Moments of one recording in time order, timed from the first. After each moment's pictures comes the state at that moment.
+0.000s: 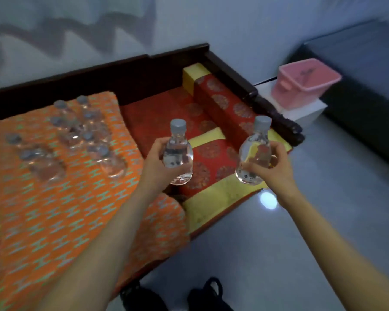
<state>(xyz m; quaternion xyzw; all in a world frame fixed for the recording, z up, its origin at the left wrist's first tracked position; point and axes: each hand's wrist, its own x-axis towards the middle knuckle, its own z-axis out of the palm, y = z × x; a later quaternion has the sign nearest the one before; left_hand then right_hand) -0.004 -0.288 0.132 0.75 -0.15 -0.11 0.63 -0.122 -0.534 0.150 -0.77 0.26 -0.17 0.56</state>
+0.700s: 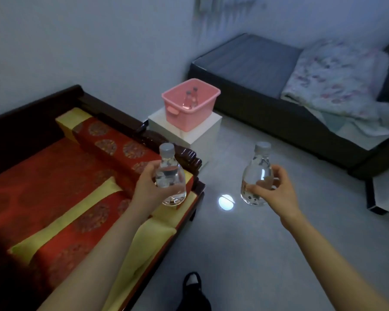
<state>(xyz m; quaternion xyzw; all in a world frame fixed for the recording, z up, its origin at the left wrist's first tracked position) -0.032 -0.687 0.126 0.69 -0.28 -0.27 0.61 -0.270 -0.883 0.147 -0.71 0.44 -0.28 0.48</state>
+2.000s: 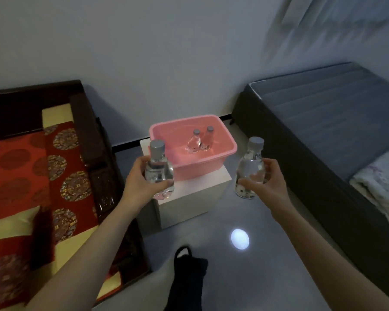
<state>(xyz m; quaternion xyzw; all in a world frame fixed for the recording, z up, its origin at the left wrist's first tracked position) 0.136 -1.184 0.095 0.77 -0.05 -0.08 0.63 0.017 -1.470 0.150 -0.79 0.25 -0.12 0.55</state>
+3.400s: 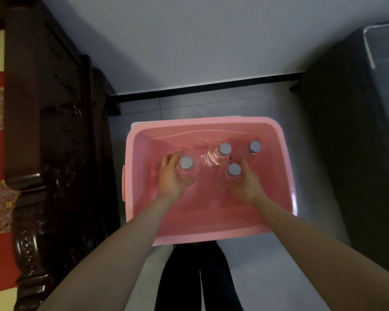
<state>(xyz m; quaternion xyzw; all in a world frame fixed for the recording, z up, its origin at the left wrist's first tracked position) 0.410 -1.367 -0.152 0.87 0.10 -0.10 0.47 0.393 -1.581 -0.131 -0.89 0.14 0.19 0.40</state>
